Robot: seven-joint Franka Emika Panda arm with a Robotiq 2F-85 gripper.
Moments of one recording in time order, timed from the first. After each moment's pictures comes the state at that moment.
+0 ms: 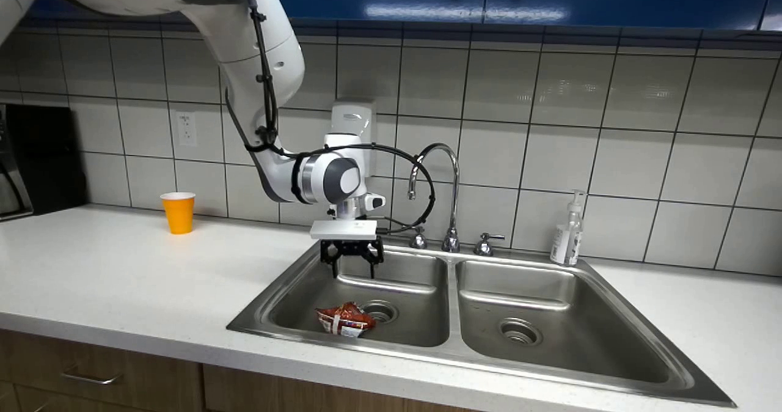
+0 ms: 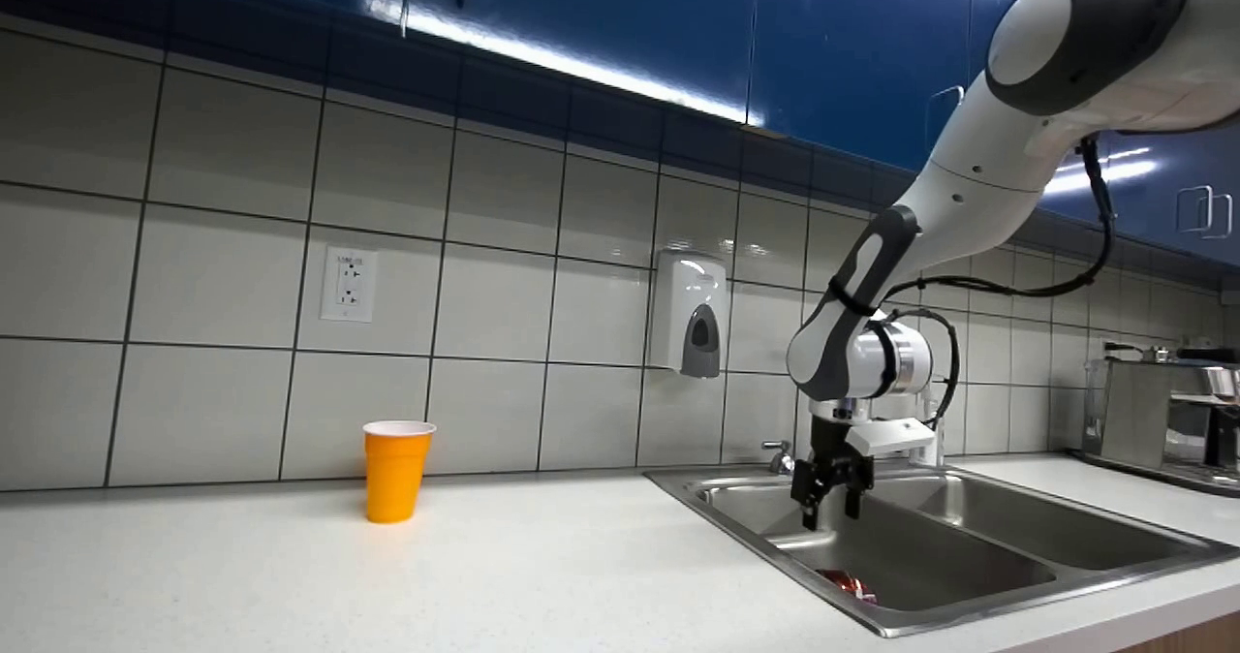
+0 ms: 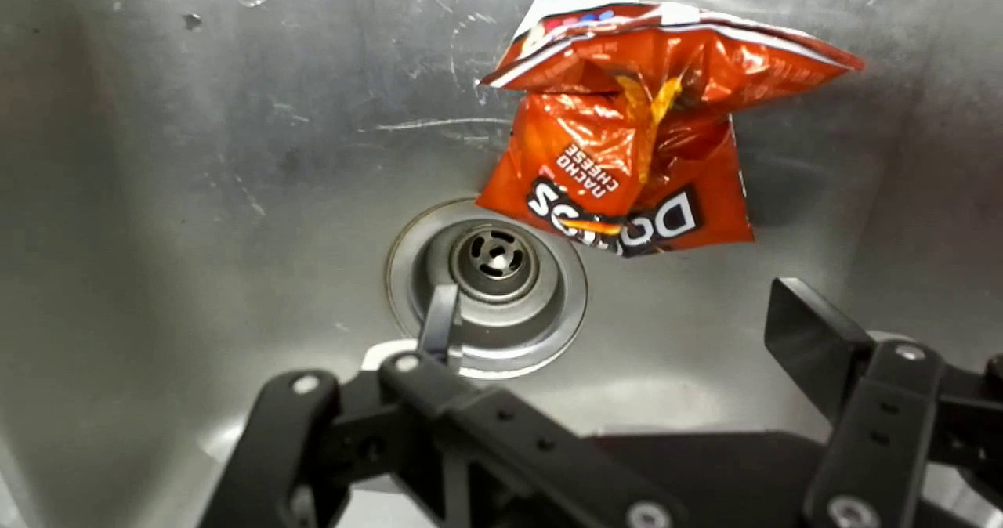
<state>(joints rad) -0.22 0.56 -0.05 -1.94 -0.07 2.63 -0.33</state>
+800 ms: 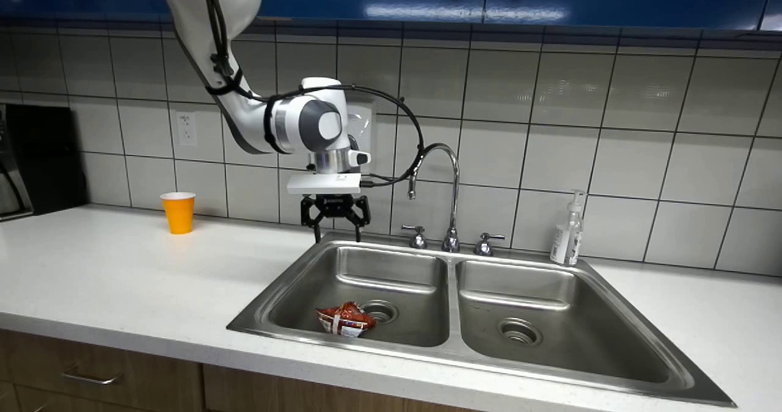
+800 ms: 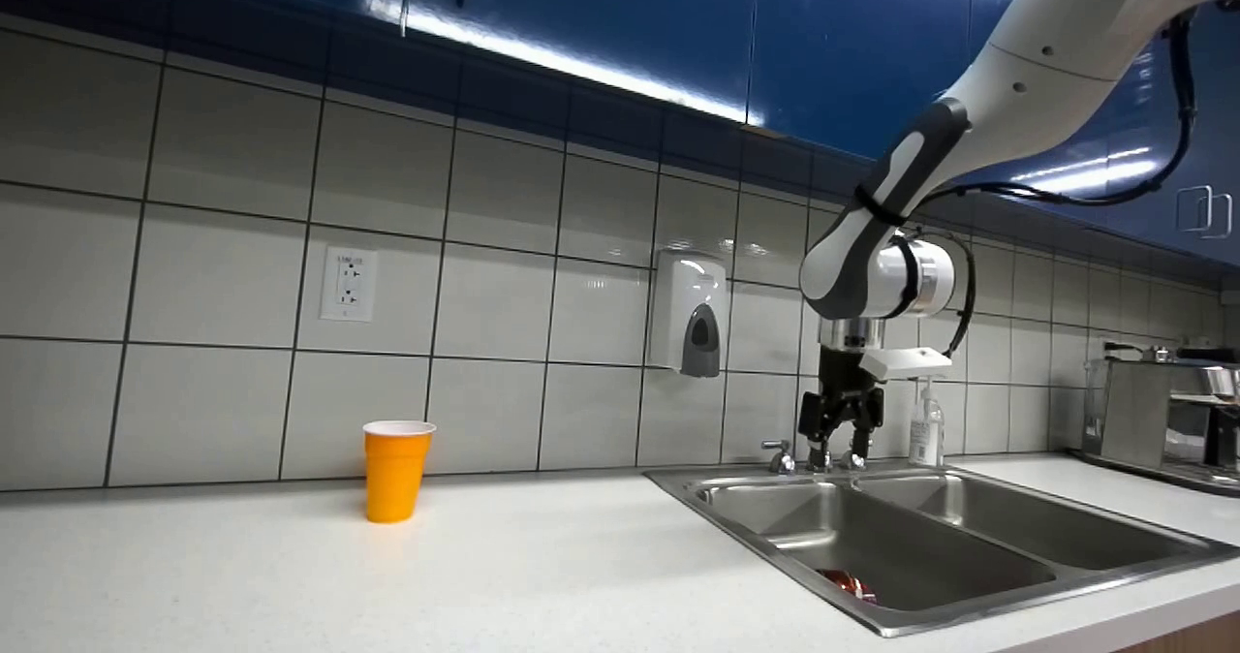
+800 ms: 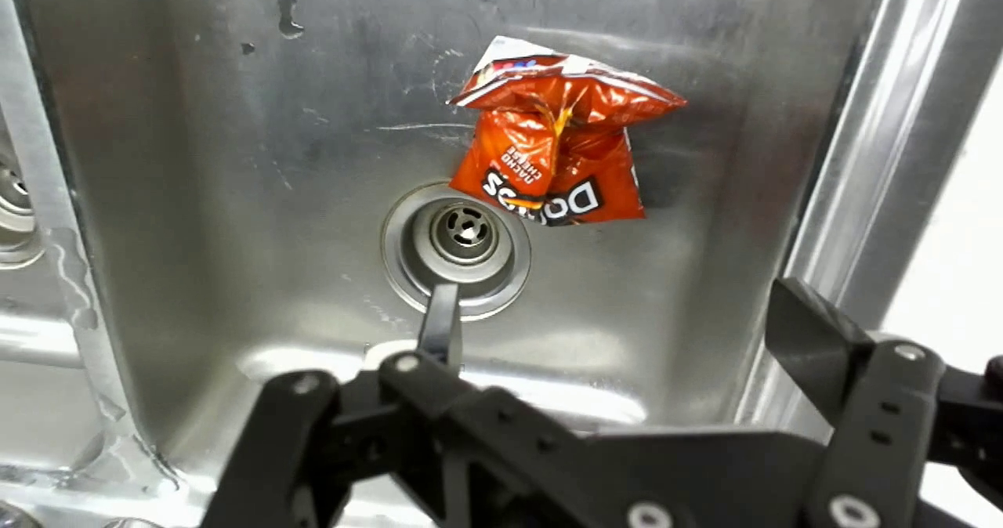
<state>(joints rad) -0.18 0.24 -0.05 -2.13 -0.08 2.52 -0.33</state>
